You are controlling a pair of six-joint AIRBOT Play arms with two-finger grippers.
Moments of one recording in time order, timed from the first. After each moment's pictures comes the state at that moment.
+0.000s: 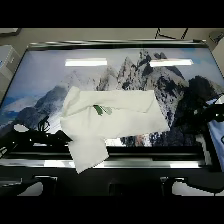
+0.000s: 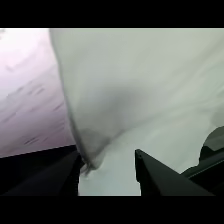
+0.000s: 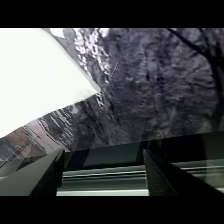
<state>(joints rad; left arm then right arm) 0.21 -1.22 0.51 0.79 -1.12 -1.24 -0.44 -1.44 1.13 -1.27 1.50 1.56</state>
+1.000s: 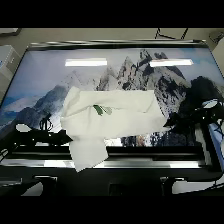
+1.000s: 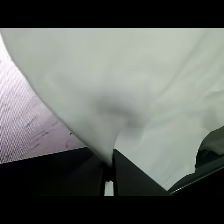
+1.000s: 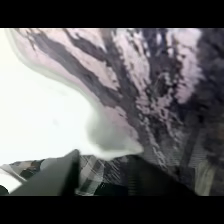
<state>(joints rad) 0.15 -1.17 0.52 0.78 -1.09 -1.25 -0.44 -1.64 1.08 -1.06 1.38 1.49</state>
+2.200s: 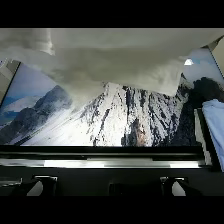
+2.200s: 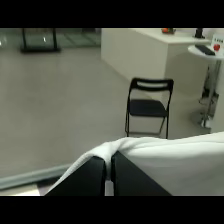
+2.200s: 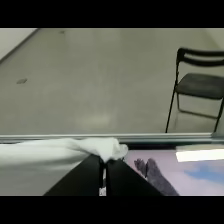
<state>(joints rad) 0.26 -0.92 2.03 0.83 -1.08 -1.26 -0.44 -1.01 2.08 -0.99 1.16 1.37</state>
